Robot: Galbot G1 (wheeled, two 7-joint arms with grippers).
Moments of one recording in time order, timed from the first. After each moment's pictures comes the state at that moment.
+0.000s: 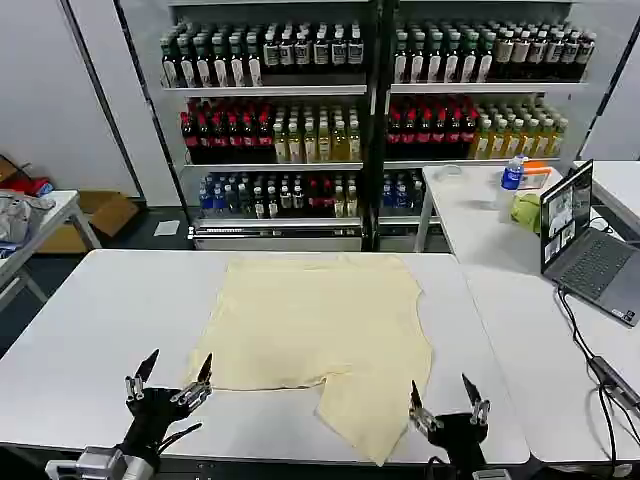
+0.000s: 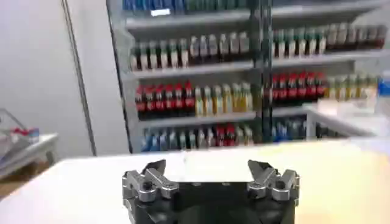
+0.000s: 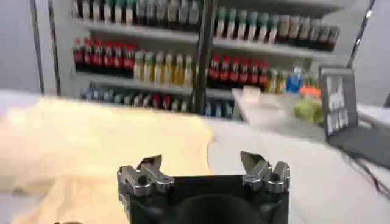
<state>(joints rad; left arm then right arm) 1.72 -1.21 -0.62 -2.34 -0.28 0.41 -0.12 -1.80 1.32 0.35 2.32 0.05 -0.42 0.28</state>
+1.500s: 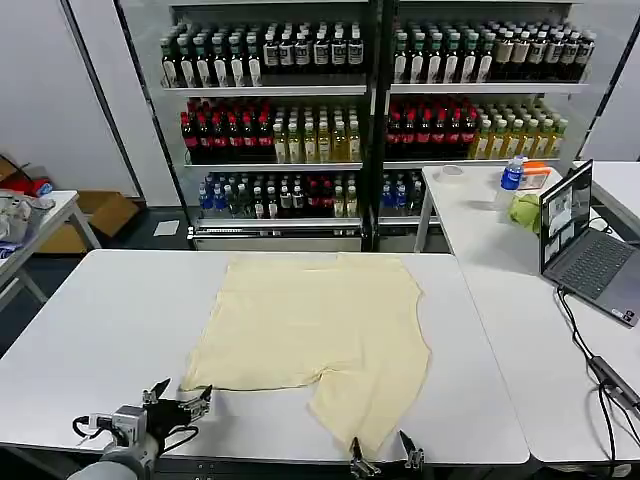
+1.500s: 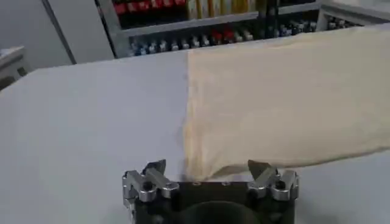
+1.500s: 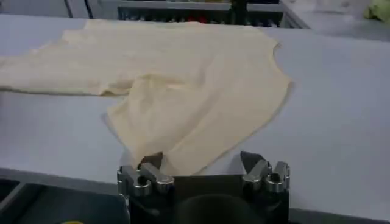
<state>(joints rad) 1.51 -1.06 -0.55 -2.03 -0.46 0.57 -0.13 -1.74 1.37 0.15 2.21 0.08 -0.57 0.31</state>
